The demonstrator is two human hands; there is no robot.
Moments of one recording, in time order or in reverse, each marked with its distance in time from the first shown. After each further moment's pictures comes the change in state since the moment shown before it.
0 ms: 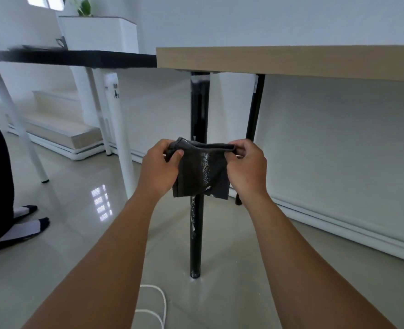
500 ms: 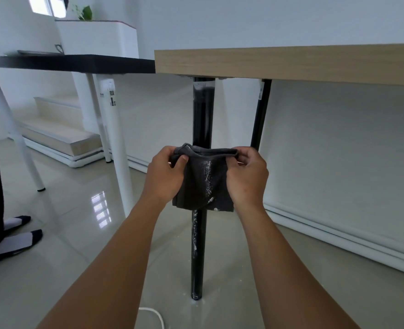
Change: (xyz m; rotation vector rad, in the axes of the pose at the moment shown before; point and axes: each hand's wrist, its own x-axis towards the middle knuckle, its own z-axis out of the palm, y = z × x) left_hand 0.034 -0.016 0.021 -0.078 0.011 -0.084; right_hand 0.026 0.015 0.034 0.103 0.145 0.031
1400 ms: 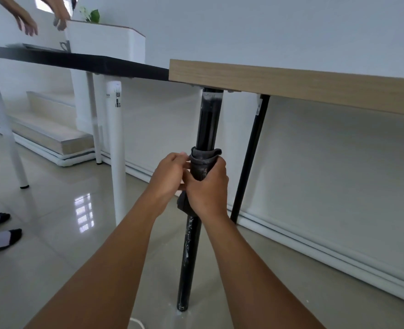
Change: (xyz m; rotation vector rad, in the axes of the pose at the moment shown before) left_hand -0.005 0.018 -0.003 -0.297 -0.175 -0.230; right_hand -0.044 -0.014 0.045 -0.173 -0.250 0.007
